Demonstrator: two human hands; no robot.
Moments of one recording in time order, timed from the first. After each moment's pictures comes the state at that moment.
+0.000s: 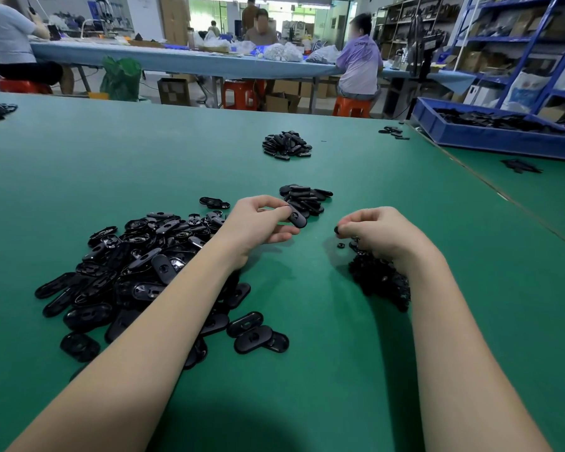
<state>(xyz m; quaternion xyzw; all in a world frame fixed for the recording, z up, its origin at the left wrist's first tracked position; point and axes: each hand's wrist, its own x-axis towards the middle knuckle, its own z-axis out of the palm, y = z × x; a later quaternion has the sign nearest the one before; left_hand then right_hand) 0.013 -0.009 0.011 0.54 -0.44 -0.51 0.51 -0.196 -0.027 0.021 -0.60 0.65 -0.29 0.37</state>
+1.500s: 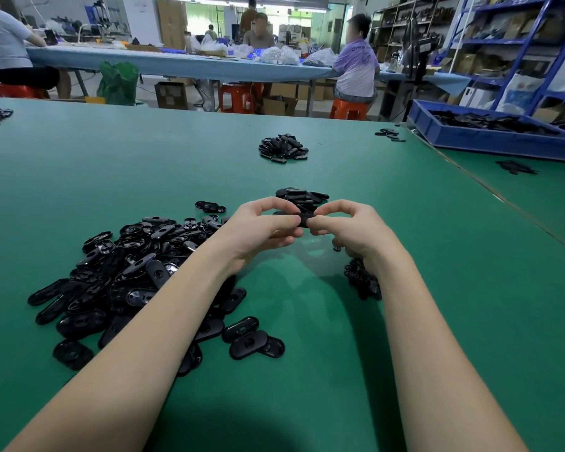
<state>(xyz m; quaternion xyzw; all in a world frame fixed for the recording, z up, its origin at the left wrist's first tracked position) 0.013 -0.005 0.013 0.47 -0.47 -0.57 0.48 -0.164 -0.020 0.025 -0.56 0.60 -0.38 0.44</state>
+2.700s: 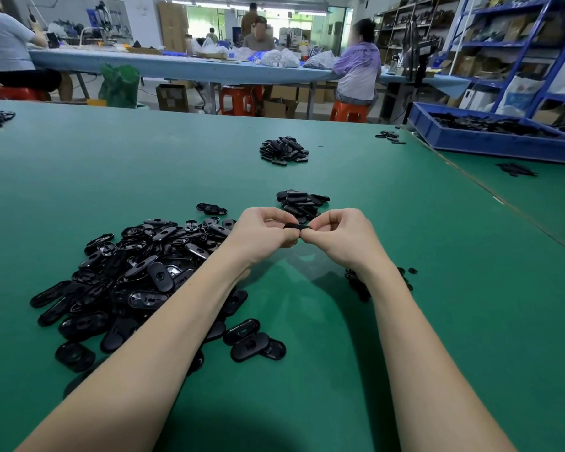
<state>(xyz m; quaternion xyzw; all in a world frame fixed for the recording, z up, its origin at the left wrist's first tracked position) 0.008 -0.012 0.000 0.55 -0.52 -0.45 0.48 -0.154 -0.025 0.006 -0.63 0.58 -0.39 0.34</state>
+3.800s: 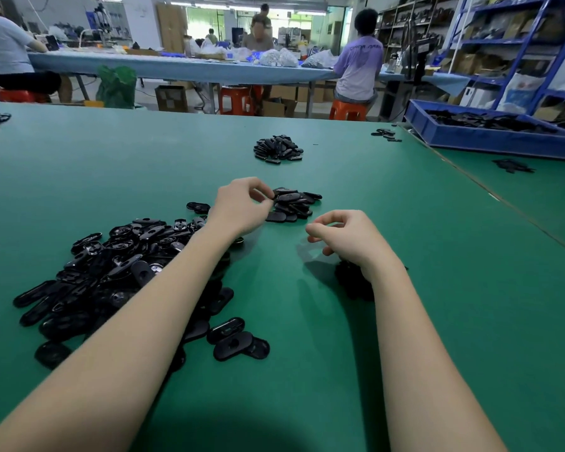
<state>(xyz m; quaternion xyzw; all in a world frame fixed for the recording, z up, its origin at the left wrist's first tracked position) 0.021 -0.055 0.011 0.67 -0.62 -0.16 0.38 -0.179 -0.028 0.008 -0.62 0.61 -0.33 0.38</state>
